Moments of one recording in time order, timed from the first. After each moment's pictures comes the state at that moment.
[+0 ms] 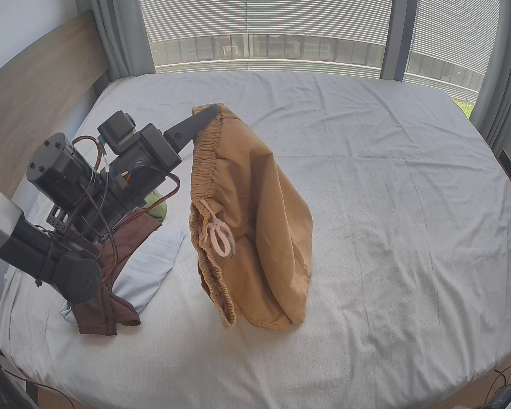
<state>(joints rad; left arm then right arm) -0.41 1.89 -0.83 -1.54 -0.47 -0.77 0.22 0.58 -0.51 -0.06 0.36 0.16</state>
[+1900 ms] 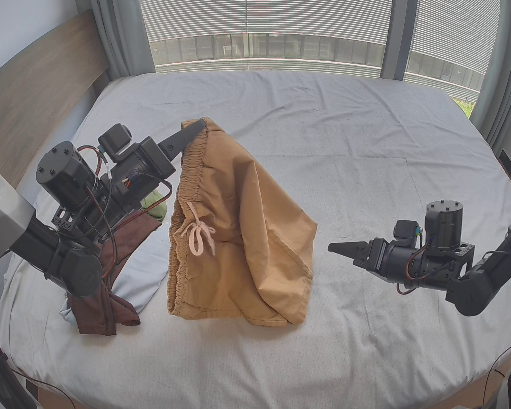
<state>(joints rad) -0.33 1.96 -0.84 -1.55 -0.48 -0.72 0.37 1.92 -0.59 -0.92 0.37 0.66</state>
